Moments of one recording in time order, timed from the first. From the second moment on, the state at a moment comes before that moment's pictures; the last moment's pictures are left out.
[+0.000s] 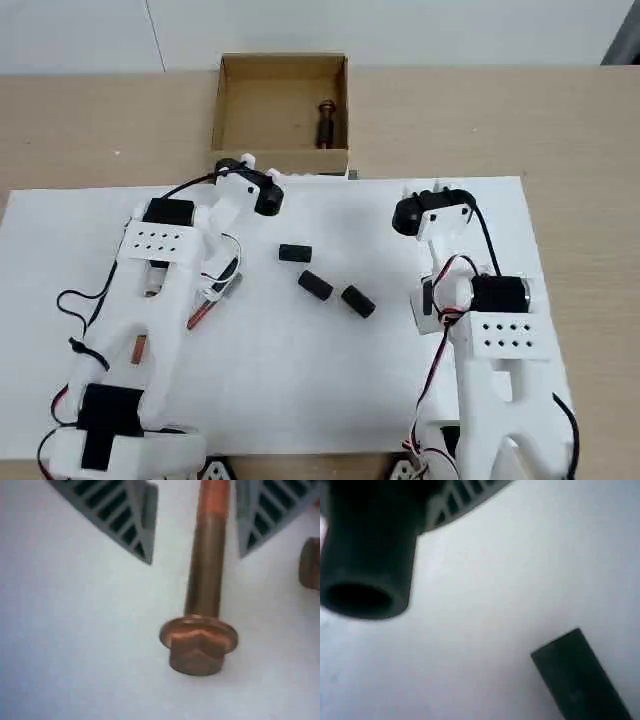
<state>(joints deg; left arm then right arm) 2.5 -5.2 24.8 79.7 -22.6 -2.3 -40.0 46.9 73.5 14.1</state>
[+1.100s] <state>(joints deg) 3.2 6.0 23.3 74.2 -22.1 -2.3 -40.4 46.9 73.5 14.1</state>
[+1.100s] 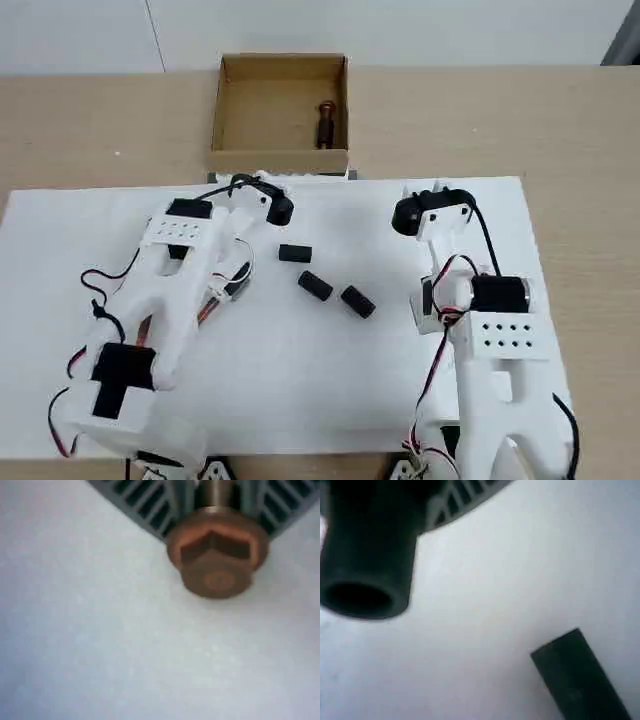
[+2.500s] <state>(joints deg) 10.9 -82.0 60.2 60.4 2.7 -11.3 -101.0 68.6 72.4 0.5</state>
